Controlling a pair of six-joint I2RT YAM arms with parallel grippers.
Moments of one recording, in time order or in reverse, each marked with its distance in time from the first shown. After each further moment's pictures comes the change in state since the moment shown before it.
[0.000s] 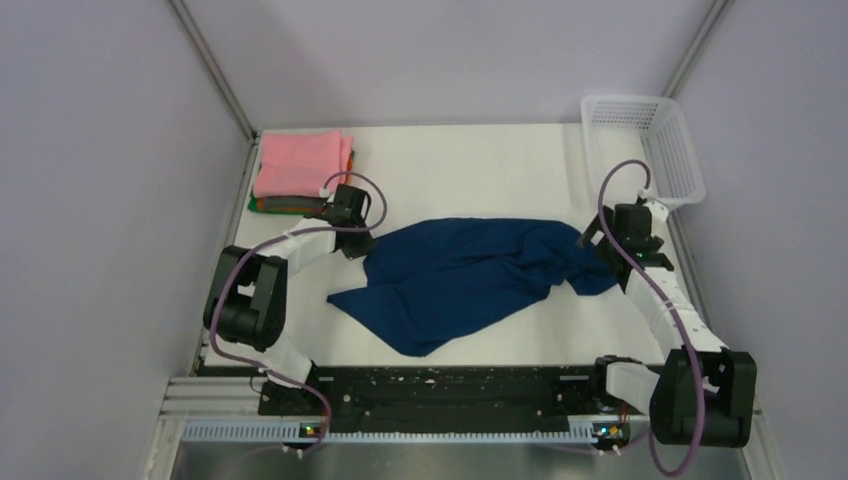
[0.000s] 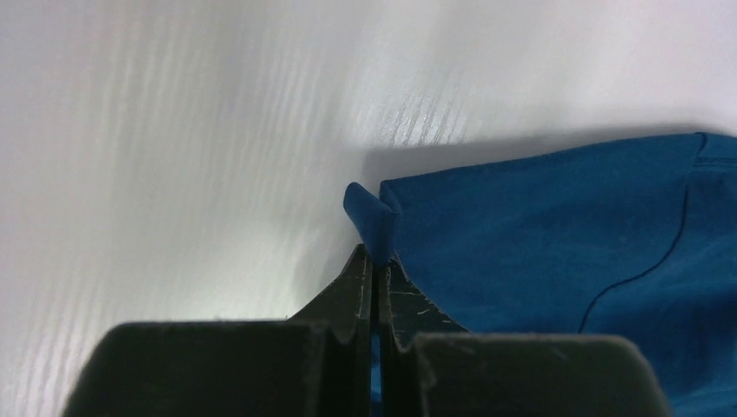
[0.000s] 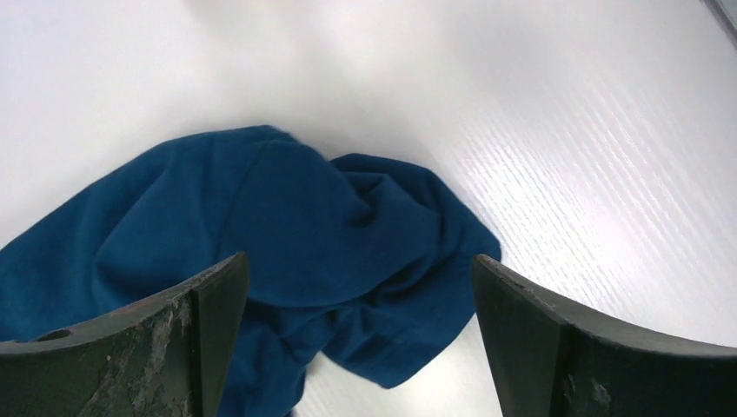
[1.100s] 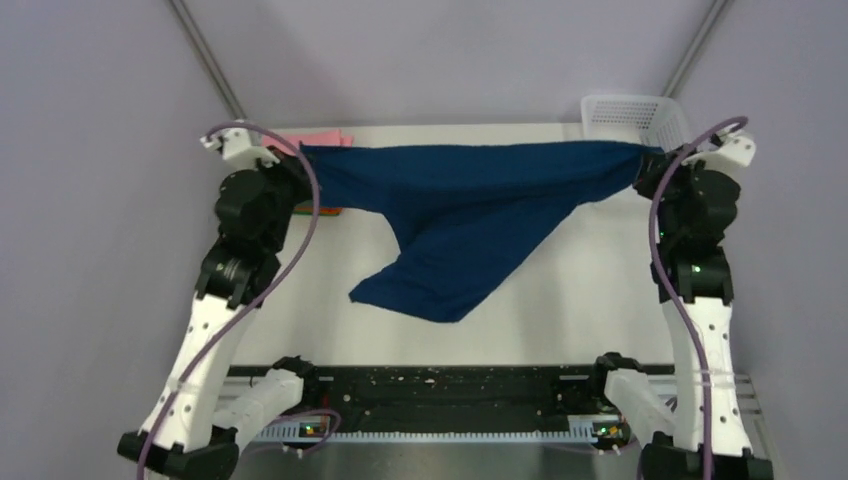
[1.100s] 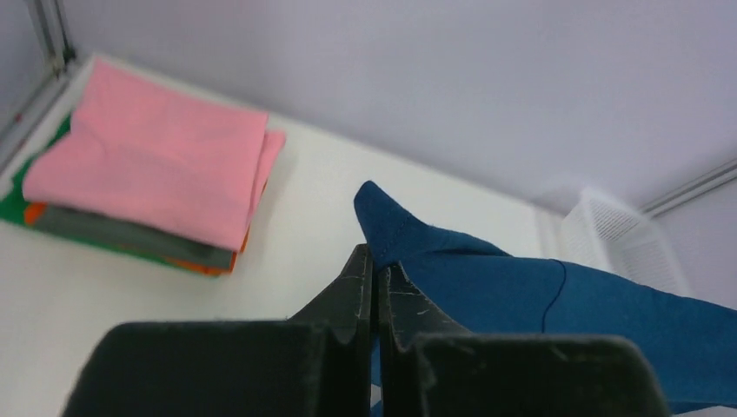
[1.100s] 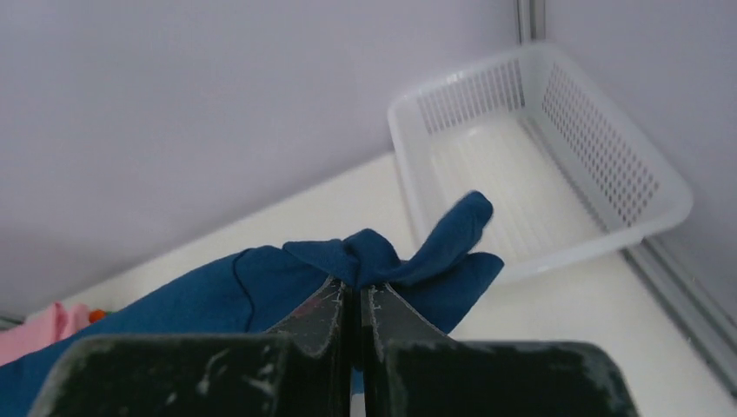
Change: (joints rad) left arm -0.005 -0.687 0.185 0.032 -0.179 0.201; right arm -0.069 -0.201 0.342 0.087 -0.159 -0.079
